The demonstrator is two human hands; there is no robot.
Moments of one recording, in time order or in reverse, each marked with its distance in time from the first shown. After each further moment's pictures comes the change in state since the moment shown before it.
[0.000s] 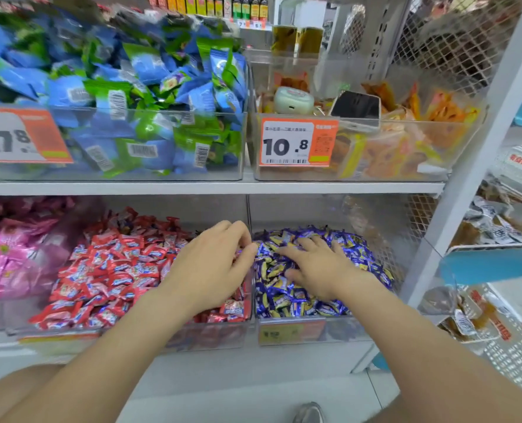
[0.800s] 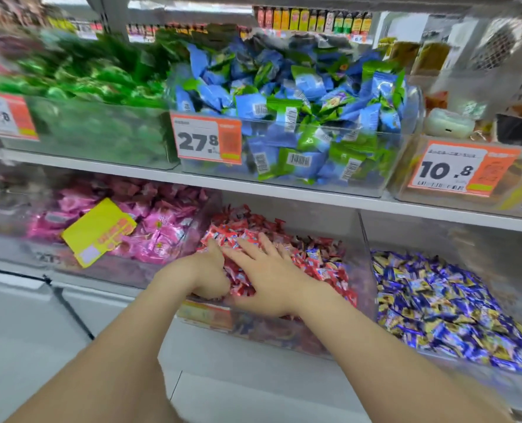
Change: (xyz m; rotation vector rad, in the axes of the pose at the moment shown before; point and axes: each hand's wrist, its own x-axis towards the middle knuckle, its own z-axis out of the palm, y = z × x) left_hand -0.074 -0.134 -0.092 0.090 -0.629 -0.796; right_hand 0.042 -0.253 -0.007 0.052 0.059 -0.579
